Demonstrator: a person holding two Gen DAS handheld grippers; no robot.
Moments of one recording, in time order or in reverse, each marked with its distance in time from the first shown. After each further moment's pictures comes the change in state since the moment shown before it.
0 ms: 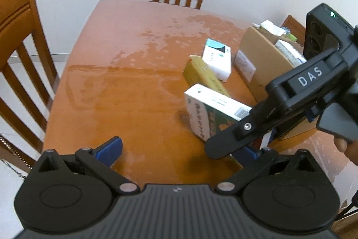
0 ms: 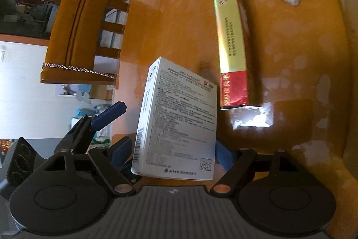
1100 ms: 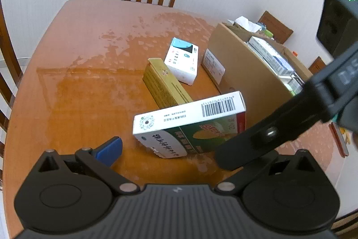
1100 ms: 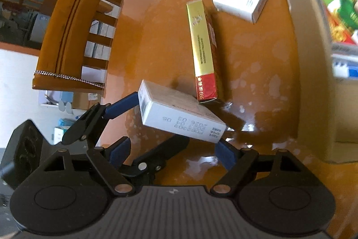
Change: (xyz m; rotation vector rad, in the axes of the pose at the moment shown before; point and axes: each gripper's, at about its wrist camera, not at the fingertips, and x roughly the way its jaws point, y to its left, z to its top) left arm 0.025 -0.029 0.011 0.045 0.019 -0.121; right arm -0.052 0.005 -0.019 -0.005 -0.070 -0.128
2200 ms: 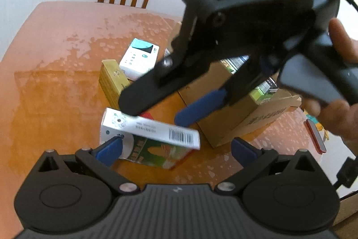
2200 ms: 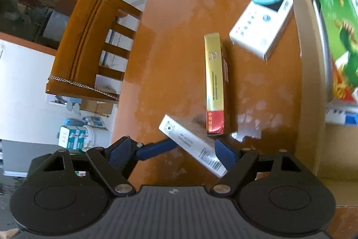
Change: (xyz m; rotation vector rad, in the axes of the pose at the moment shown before) left arm -0.002 -0.036 -0.002 0.023 -0.012 -0.134; right arm -0.014 0.002 0.030 -0.031 -0.018 0.081
